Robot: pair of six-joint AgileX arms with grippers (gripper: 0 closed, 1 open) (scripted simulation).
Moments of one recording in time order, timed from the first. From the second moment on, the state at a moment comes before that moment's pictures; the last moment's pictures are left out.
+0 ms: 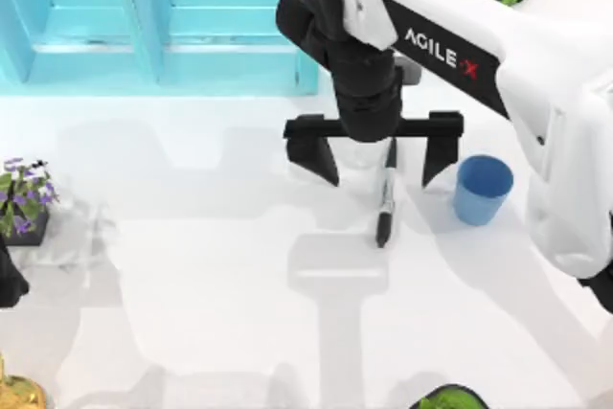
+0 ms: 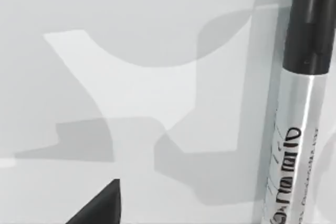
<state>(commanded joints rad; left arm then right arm) 0.00 0.00 0.00 0.00 0.00 0.00 0.59 2.67 2.47 -1.51 0.13 0.79</state>
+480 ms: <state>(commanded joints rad) 0.00 0.00 0.00 0.00 0.00 0.00 0.58 2.59 2.12 -1.24 0.13 0.78</state>
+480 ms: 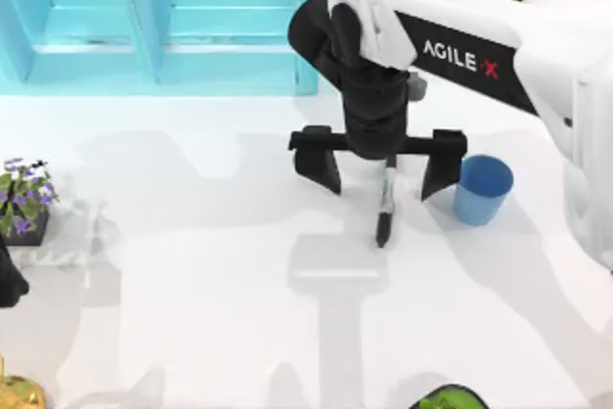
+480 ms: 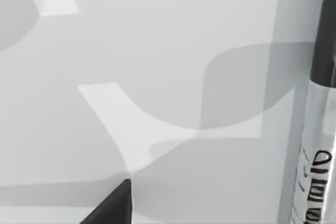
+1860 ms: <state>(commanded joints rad) 0.00 0.00 0.00 0.00 0.00 0.00 0.58 2.59 2.12 -1.24 0.13 0.78</state>
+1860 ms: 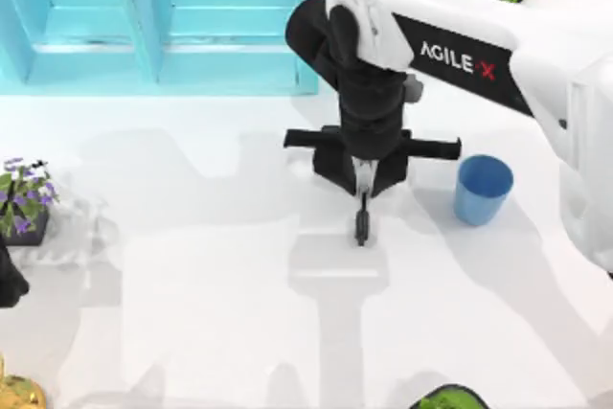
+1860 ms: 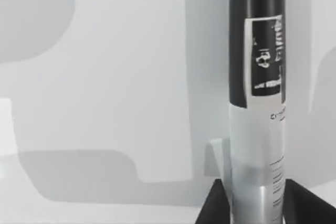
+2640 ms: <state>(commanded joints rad) 0.00 0.00 0.00 0.00 0.00 0.00 0.69 2.24 1.94 -1.30 0.09 0.89</state>
